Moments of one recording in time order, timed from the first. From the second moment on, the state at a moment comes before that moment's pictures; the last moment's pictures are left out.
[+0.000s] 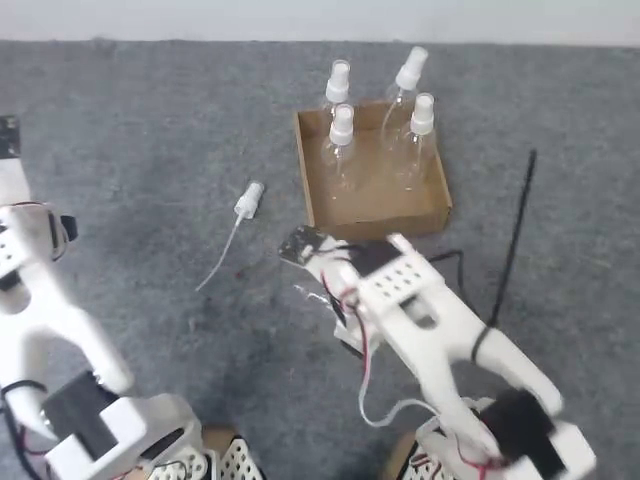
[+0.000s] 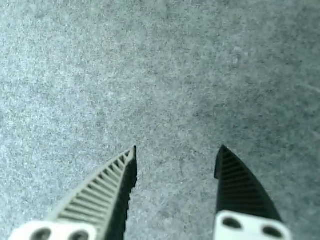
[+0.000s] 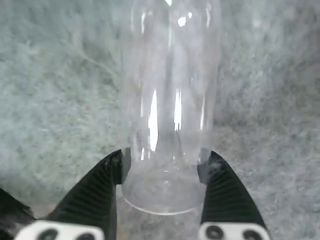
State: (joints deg) left arm -46.0 -6.5 21.4 56.8 -22.6; right arm -36.5 -16.1 43.2 73.1 21.2
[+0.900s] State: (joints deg) left arm -44.7 -6.5 23.5 56.7 -22.6; right arm -45.8 -6.5 27.4 78.1 29.2
